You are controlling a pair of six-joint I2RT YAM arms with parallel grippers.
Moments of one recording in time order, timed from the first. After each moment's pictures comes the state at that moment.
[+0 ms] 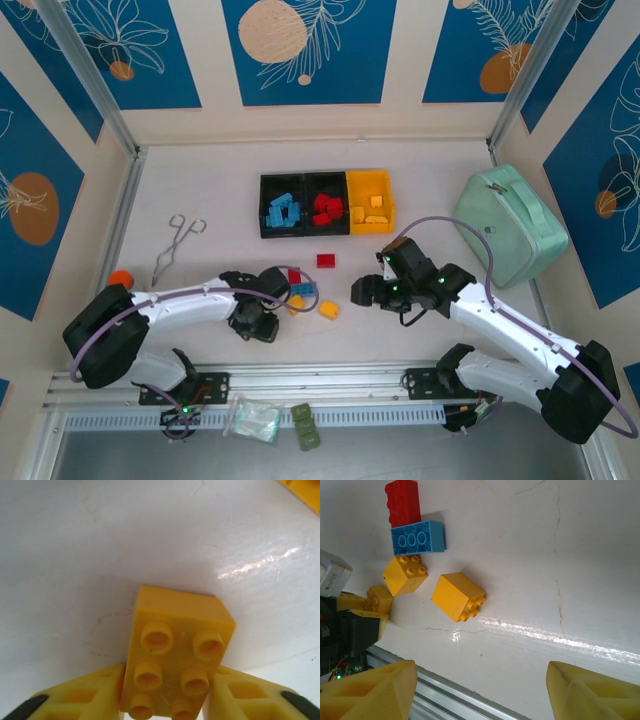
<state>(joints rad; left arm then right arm) -0.90 1.39 0.69 -0.79 0.04 -0.58 0.67 0.99 0.69 -0.73 -0.26 0.78</state>
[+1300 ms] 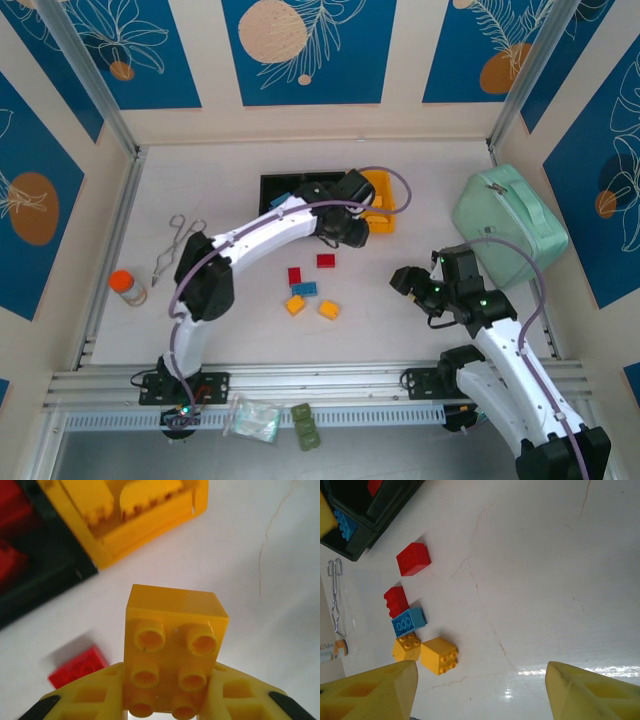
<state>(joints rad) -0.87 2.11 1.98 -0.95 0.03 -0.41 0.24 0.67 0.54 -0.78 -0.34 0.82</state>
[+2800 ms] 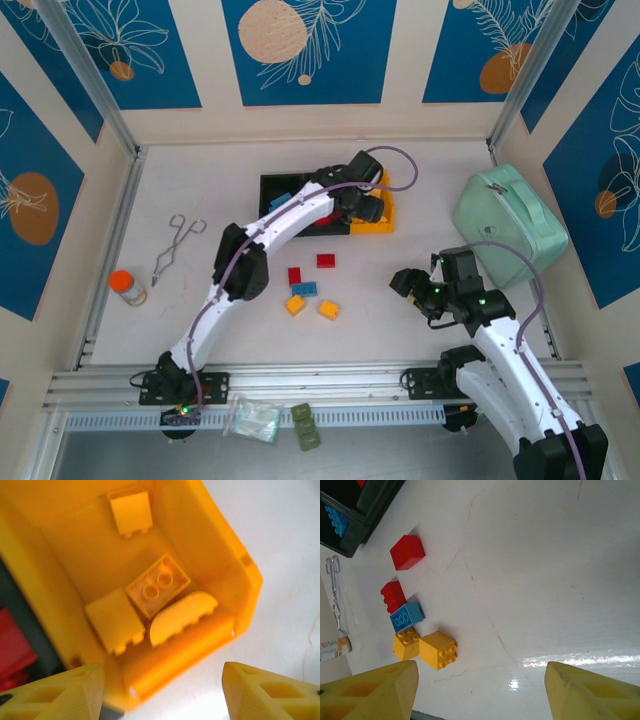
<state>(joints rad) -0.80 2.40 2.33 -0.92 0.00 -0.34 0.23 0.70 0.53 -0.78 -0.38 0.84</state>
